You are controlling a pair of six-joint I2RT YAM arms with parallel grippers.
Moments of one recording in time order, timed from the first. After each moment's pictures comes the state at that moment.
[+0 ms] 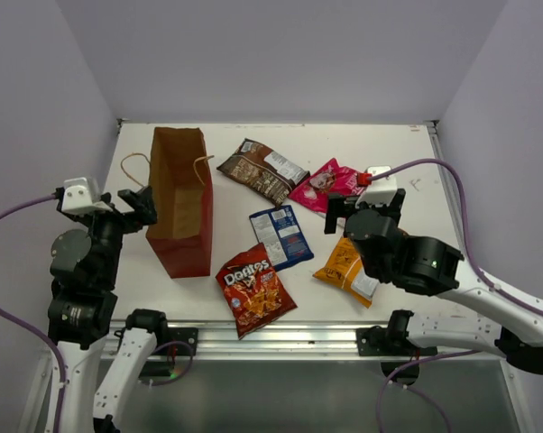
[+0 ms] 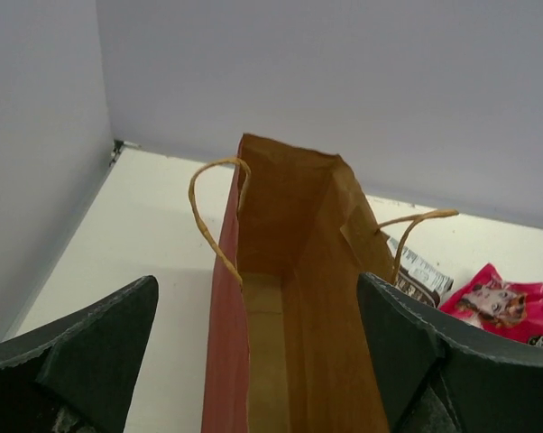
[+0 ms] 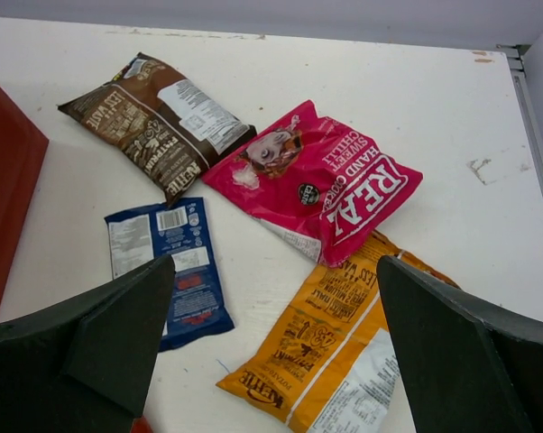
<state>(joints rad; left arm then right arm) -0.12 0.45 0.96 -0.47 -0.19 -0.23 1.14 0.94 1.19 -0.74 1.04 0.43</state>
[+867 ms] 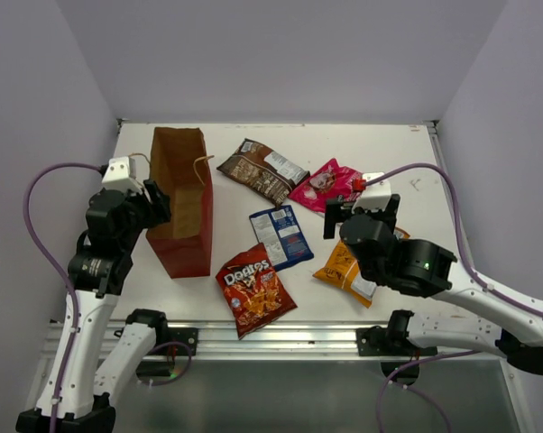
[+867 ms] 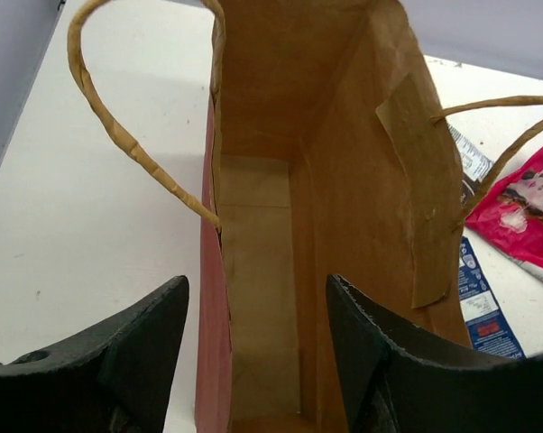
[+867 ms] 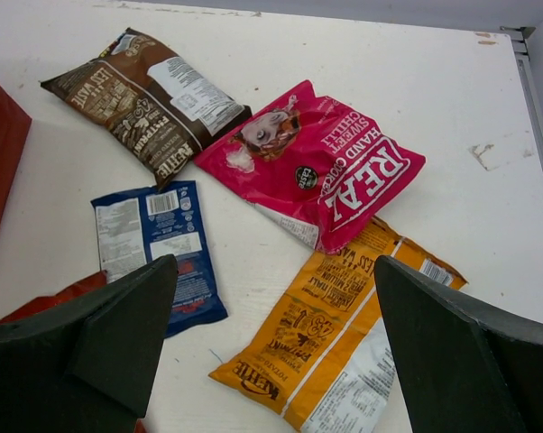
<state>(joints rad) -0.12 0.69 0.94 -0.60 -0.11 -0.26 1.14 0.94 1.12 -0.74 1.03 0.46</state>
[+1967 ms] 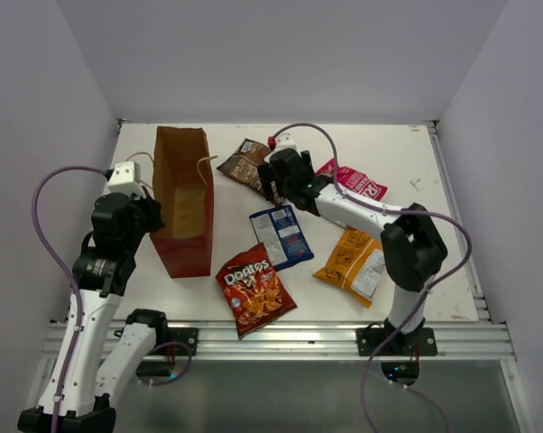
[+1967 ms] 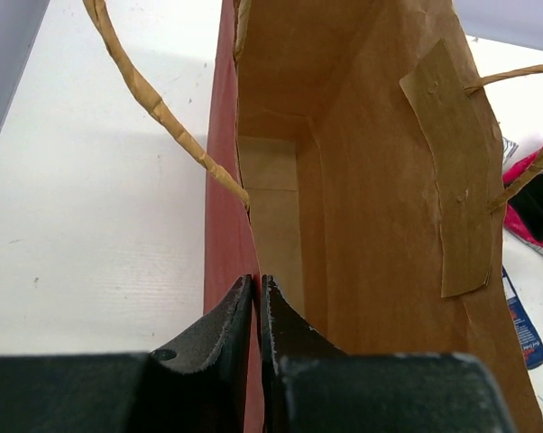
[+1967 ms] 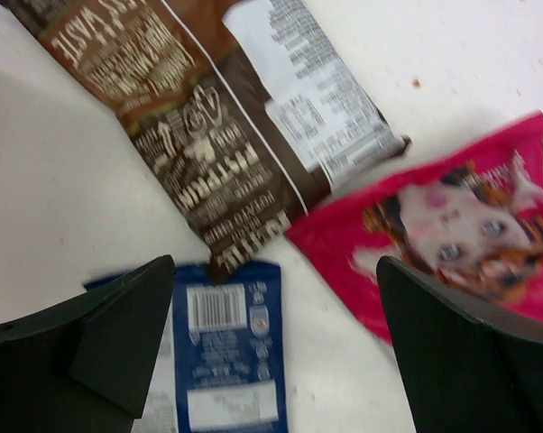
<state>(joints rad) -0.12 0.69 0.89 -0.59 -0.11 -0.25 0.73 1.77 1.32 -0.22 0.46 0.20</state>
